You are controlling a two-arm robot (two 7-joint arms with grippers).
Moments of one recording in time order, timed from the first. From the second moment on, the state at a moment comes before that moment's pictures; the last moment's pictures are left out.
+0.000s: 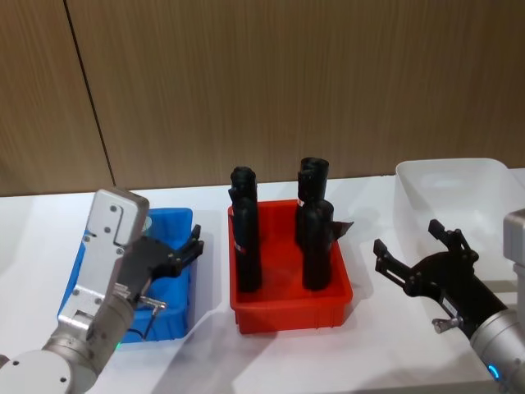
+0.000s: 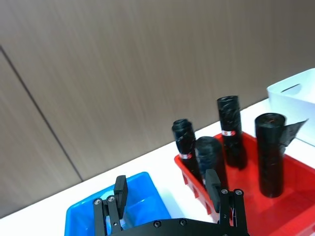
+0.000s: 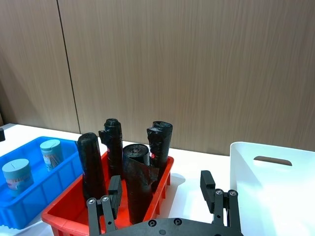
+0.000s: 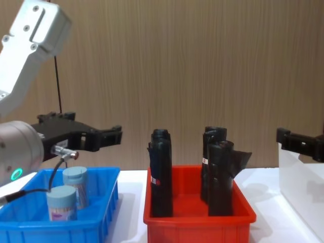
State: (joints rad) left arm -0.22 0.42 0.40 -1.67 -0.25 0.16 0.08; right arm -0.01 0.34 -0.23 -1.77 0.29 0.03 0.07
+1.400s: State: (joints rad) left arm -0.38 0.35 0.31 -1.30 -0.47 0.19 -0.05; right arm -0.01 0.34 -0.23 -1.77 0.29 0.03 0.07
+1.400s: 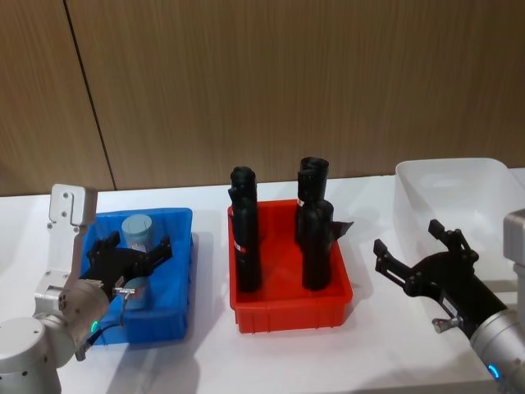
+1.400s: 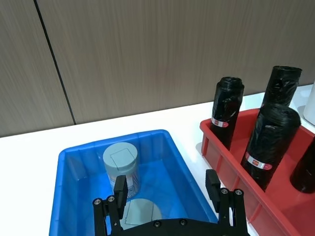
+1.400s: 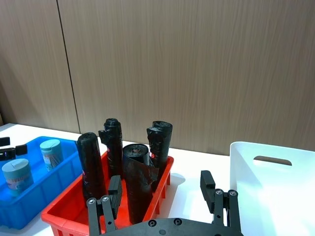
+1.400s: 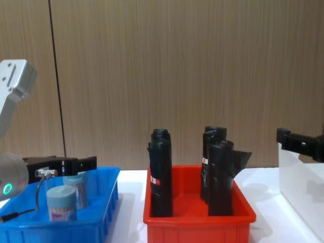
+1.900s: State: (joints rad) left arm -0.41 0.34 0.29 -1.21 -0.51 0.20 -0.09; right arm -0.01 0.34 -0.23 -1.77 0.29 0.03 0.07
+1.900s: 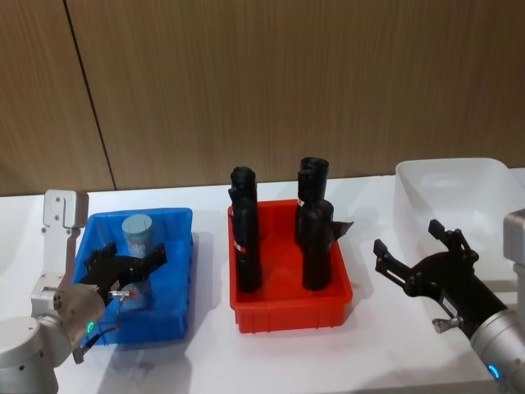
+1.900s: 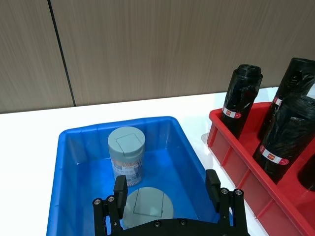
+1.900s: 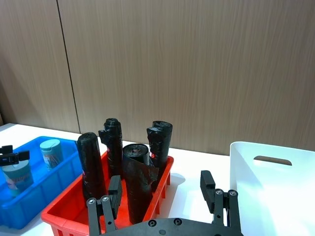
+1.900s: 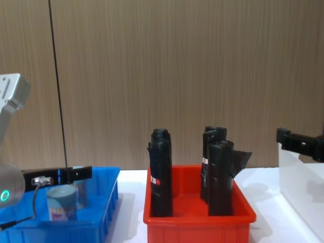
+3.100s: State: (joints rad) left arm -0.43 0.33 0.28 -1.15 -0.50 0.27 -0.09; right arm -0.01 0.34 -0.23 -1.77 0.29 0.03 0.07
